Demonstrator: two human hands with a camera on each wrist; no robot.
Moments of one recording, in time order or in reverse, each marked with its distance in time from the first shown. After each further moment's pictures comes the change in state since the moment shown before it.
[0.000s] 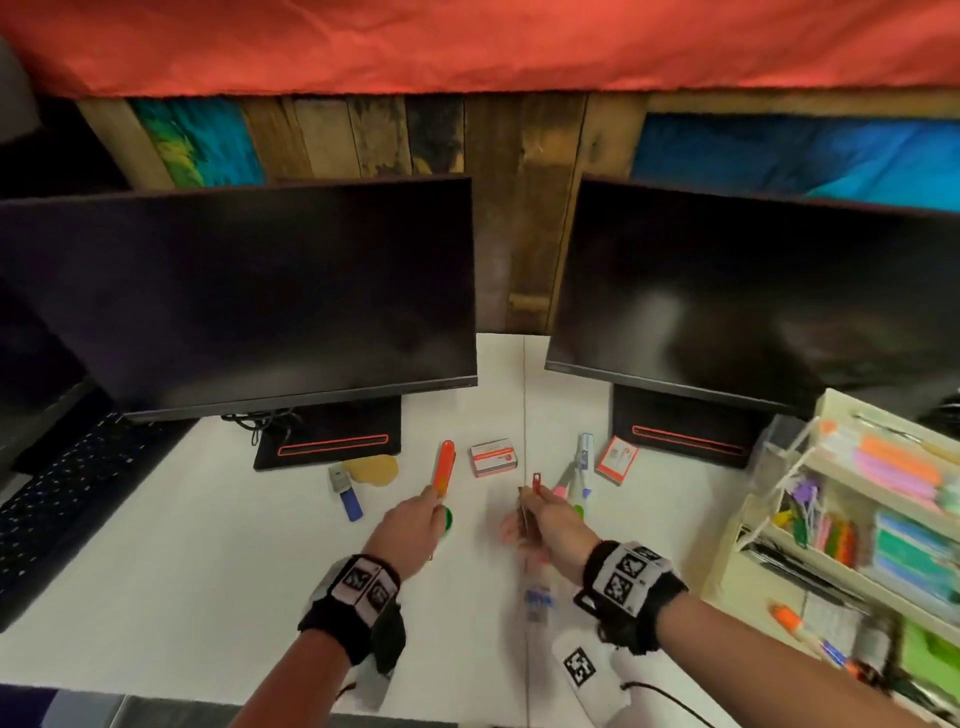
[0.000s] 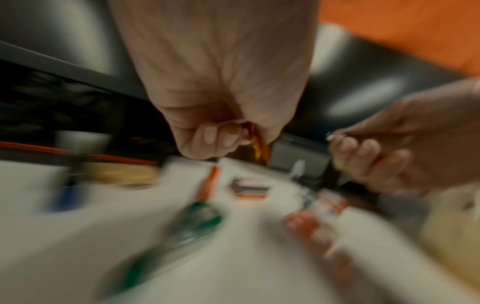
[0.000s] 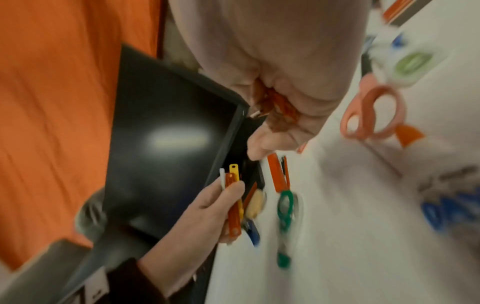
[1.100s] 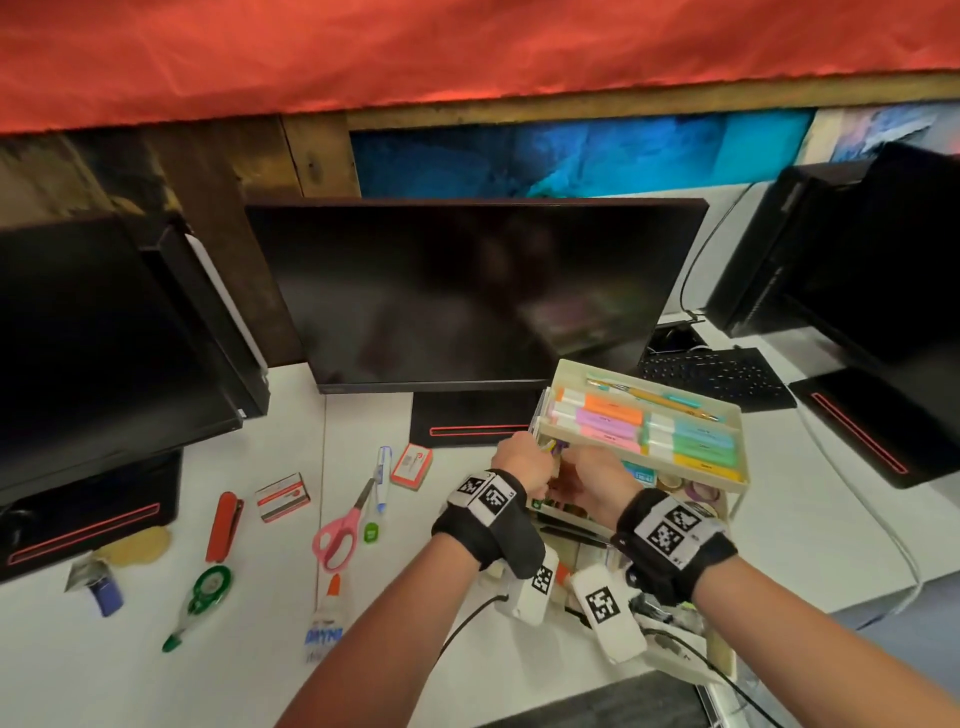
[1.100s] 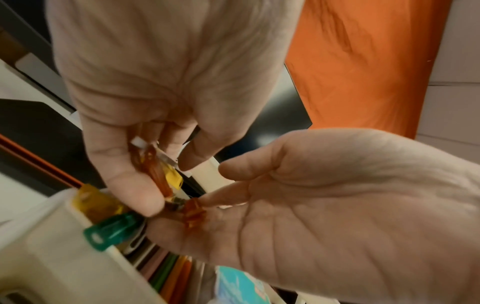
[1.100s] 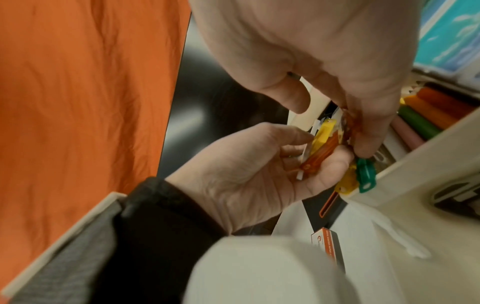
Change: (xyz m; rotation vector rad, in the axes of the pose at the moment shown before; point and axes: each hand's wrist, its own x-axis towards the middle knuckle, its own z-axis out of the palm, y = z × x) left_hand 0.060 0.381 0.120 -0.275 -0.273 0.021; right_hand -0.086 -0.042 -0.284 0.270 0.418 -0.013
